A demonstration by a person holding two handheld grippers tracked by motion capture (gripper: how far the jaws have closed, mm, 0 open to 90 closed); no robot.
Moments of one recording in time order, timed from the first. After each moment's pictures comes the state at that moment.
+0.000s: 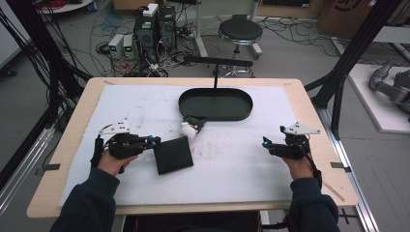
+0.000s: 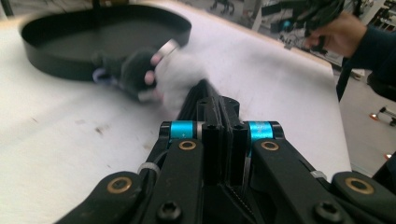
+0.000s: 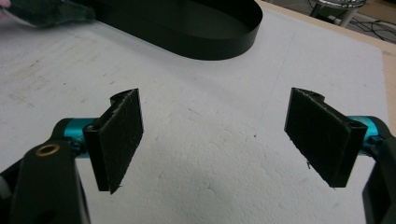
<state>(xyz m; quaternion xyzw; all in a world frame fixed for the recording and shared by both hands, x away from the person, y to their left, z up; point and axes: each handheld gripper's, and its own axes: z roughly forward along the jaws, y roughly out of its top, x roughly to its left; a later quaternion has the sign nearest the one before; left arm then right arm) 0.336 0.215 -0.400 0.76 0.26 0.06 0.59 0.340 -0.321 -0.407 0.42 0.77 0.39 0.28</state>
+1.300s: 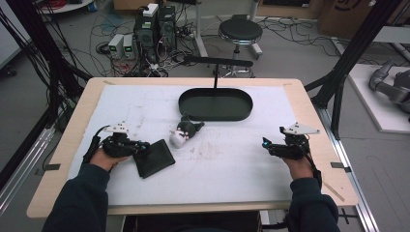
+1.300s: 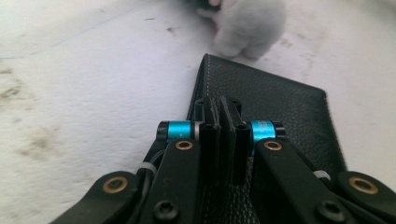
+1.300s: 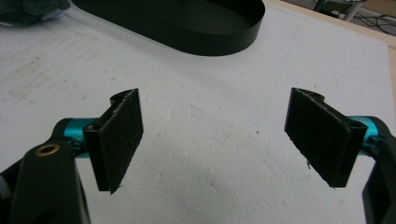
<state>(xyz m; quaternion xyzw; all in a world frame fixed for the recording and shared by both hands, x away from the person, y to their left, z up) 0.362 0.244 -0.442 0.82 0.32 0.03 0.47 0.341 -0.321 -0.408 0.42 0.77 0.39 0.27</state>
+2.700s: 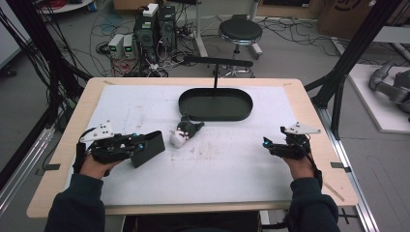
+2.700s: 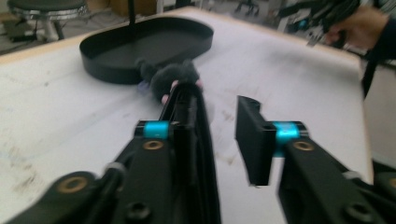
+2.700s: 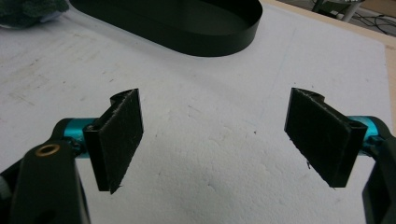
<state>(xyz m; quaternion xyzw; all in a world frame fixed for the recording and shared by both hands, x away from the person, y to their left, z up) 0.314 0.239 -0.387 0.76 0.27 0.14 0.58 0.340 -0.322 -0.407 0.43 0.77 0.39 0.27</state>
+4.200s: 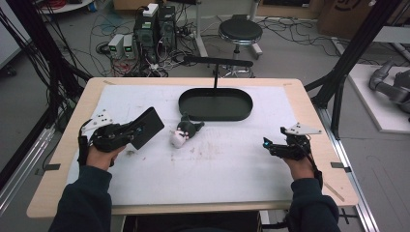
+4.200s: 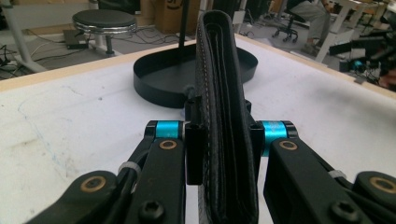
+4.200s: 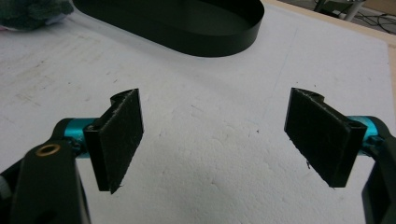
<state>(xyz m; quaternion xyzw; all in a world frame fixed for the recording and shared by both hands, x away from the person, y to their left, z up) 0.337 0.237 -0.380 0.72 0.34 0.17 0.58 0.338 -0.323 -0.407 0.43 0.77 0.39 0.27</state>
